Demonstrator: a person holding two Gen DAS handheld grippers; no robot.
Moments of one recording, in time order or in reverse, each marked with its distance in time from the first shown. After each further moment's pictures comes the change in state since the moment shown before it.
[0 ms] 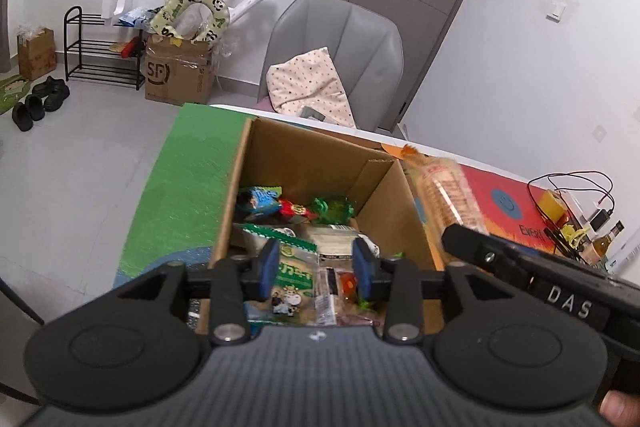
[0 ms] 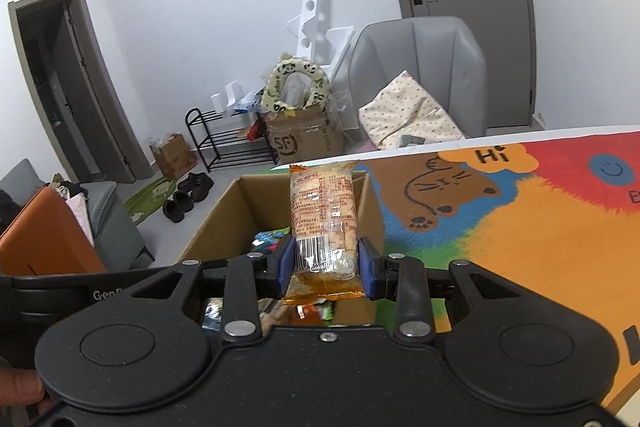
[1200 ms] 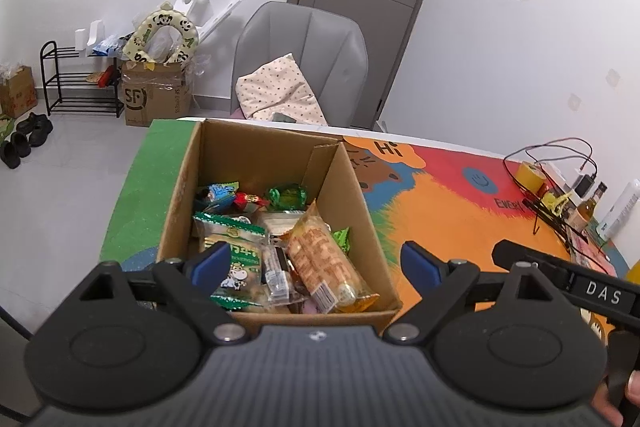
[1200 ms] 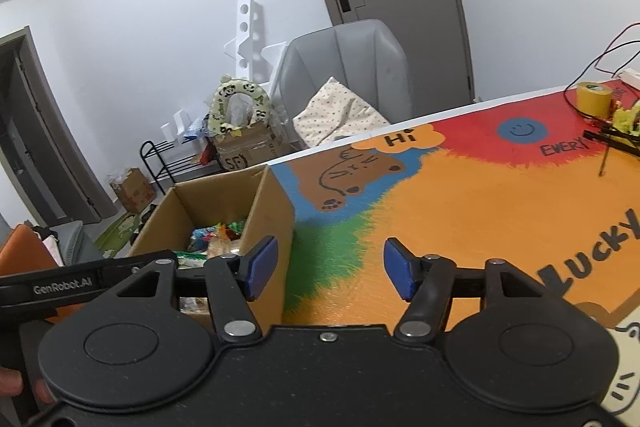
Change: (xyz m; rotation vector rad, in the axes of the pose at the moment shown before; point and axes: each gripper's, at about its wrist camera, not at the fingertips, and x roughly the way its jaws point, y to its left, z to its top) left arm -0.015 -0.046 -0.025 0.126 -0.023 -0.033; right arm -0.064 -0.058 -0.034 0.154 -0.053 -0.145
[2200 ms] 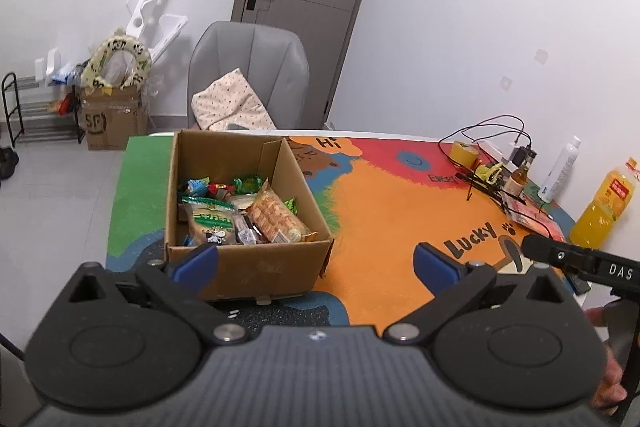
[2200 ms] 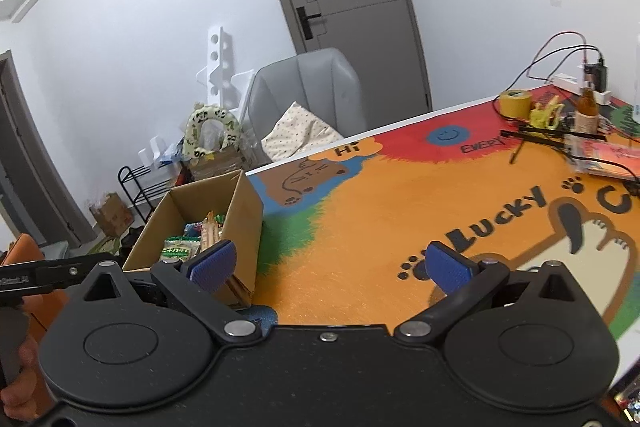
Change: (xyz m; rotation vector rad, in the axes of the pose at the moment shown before) left arm -0.097 -0.006 -0.029 0.114 -0.030 -0.135; right arm -0.114 -0.021 -0.034 0.048 -0.082 -0.098
